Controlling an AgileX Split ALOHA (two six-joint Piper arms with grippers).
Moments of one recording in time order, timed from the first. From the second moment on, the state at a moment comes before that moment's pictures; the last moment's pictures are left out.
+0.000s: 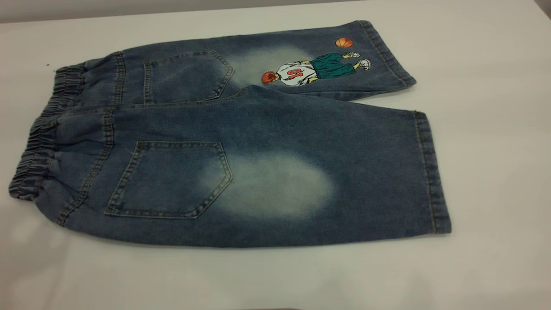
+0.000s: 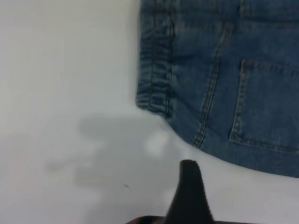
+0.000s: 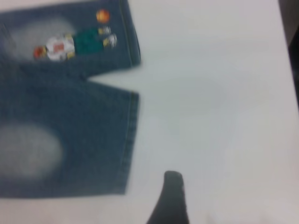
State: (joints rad) left arm -0.01 1.05 -0.78 -0.06 0.79 -0.15; right arm -0.07 0.66 -0.80 0.18 1.03 -0.01
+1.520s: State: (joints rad) left arm 0.08 1.91 -0.80 -0.02 0.26 -0.14; right arm -0.07 0.78 -0.80 0.25 1.01 -0.08
